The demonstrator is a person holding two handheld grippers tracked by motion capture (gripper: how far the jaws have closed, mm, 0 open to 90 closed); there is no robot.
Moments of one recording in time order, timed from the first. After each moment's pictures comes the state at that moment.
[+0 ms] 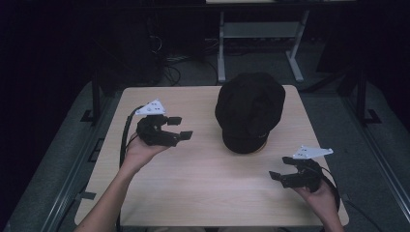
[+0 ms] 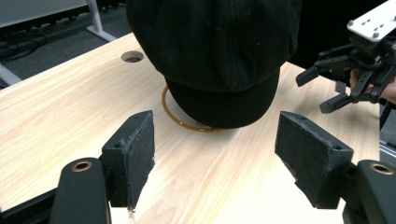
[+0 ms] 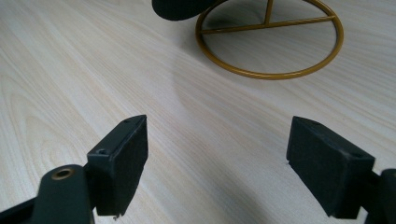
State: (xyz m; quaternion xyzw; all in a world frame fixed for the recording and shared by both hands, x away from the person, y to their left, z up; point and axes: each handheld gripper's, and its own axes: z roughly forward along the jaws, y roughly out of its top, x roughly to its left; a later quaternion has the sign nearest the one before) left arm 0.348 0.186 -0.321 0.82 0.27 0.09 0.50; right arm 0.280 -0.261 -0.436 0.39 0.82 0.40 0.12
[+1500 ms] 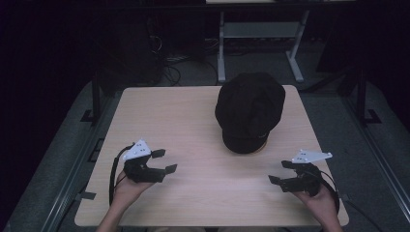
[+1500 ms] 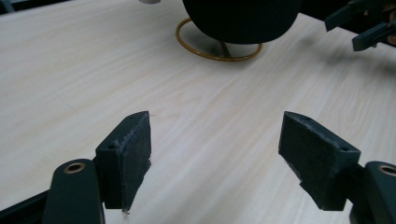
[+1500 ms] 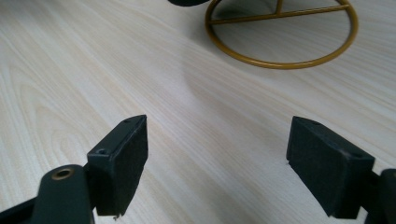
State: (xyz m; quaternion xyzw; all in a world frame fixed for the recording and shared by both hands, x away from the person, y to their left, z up) left arm 0.286 0.232 -0.411 0.81 0.32 0.11 0.49; right arm 0.271 -0.258 -0.441 0.39 0.82 0.40 0.11
